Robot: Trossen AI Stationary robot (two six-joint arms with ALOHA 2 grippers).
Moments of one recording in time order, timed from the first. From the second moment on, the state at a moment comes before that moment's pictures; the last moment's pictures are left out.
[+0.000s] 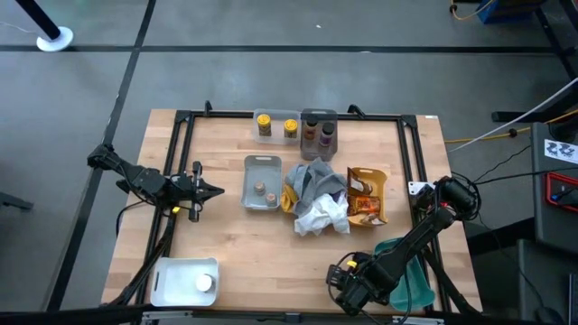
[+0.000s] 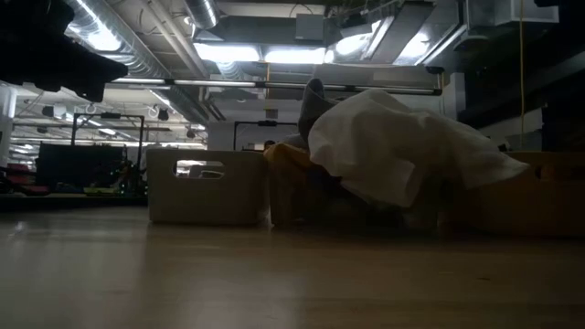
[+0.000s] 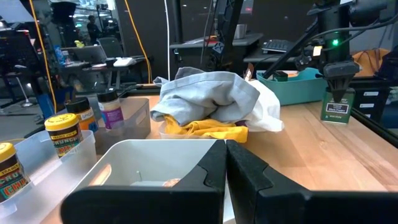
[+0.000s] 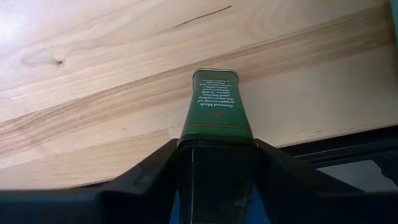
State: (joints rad) left arm -0.48 0.01 0.06 -0.12 -0.59 0.04; right arm 0.79 1.92 1.43 -0.83 -0.06 2.67
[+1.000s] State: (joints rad) left arm -0.48 0.01 0.06 -0.12 -0.59 0.04; right arm 0.79 1.91 1.43 -0.83 -0.06 2.69
